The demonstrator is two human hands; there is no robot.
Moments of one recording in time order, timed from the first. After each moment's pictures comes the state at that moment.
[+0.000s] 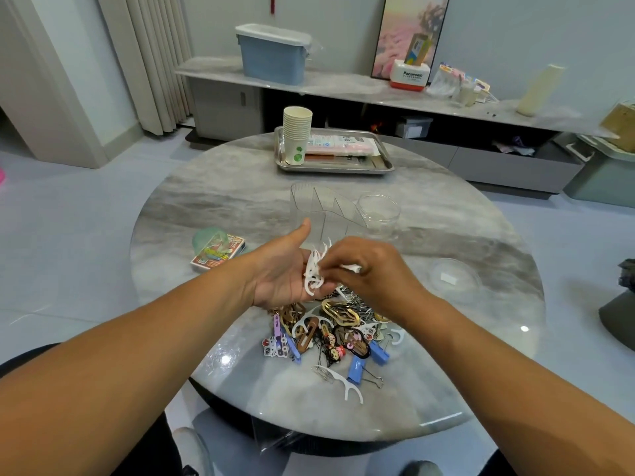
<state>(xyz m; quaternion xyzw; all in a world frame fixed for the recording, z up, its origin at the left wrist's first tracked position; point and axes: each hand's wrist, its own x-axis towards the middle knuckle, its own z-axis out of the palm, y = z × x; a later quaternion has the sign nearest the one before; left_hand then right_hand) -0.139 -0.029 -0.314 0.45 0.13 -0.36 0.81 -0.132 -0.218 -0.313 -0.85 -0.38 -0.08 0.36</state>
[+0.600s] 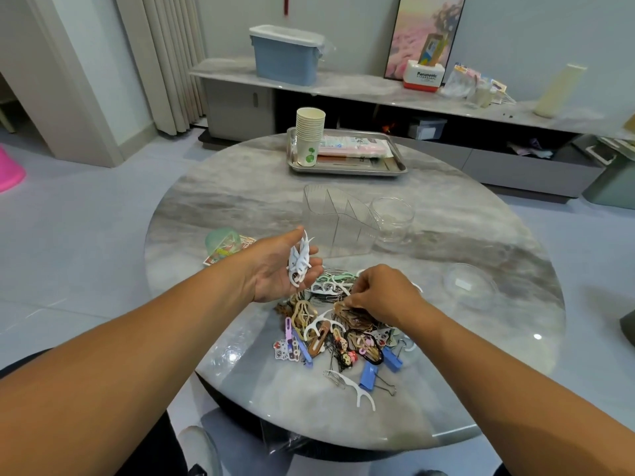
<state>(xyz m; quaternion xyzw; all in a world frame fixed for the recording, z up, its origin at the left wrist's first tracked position) -0.135 -0.011 -0.314 0.50 0.25 -0.23 0.80 -0.108 -0.216 -0.359 -0.97 -0.07 0.14 0.20</state>
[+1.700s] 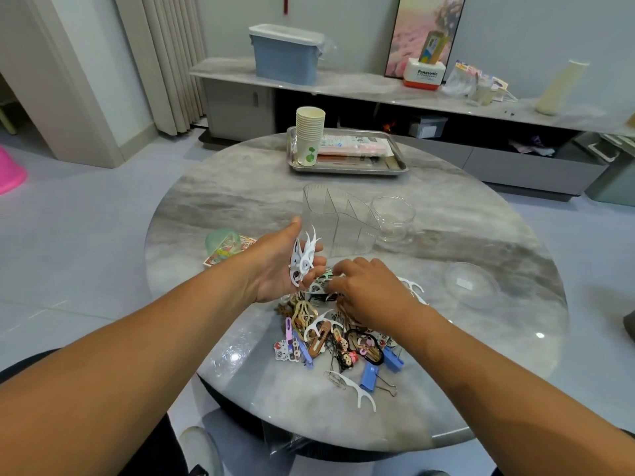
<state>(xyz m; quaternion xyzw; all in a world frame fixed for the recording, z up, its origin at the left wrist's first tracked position) -0.131 -0.013 -0.312 0.54 0.24 -0.22 0.78 -0.112 -0.204 -0.360 -0.92 -0.39 -0.02 -0.06</state>
